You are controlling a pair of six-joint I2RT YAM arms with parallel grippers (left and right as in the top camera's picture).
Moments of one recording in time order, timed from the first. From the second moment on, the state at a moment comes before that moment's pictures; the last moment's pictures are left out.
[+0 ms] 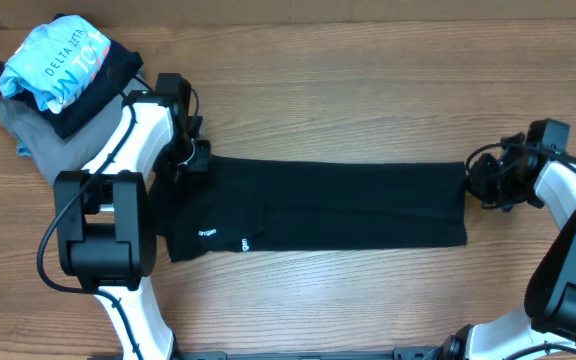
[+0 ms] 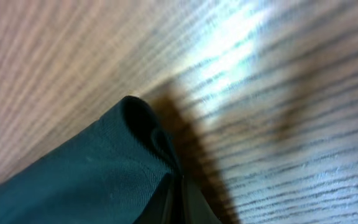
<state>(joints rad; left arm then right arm) -0.04 2.06 1.49 -1.01 0.04 -0.05 -0.38 1.78 1.06 -0.64 -0.35 0.25</state>
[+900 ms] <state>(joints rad) 0.01 2.06 1.45 -1.17 0.18 0.01 -0.33 1.78 1.10 -0.86 -0.41 0.21</state>
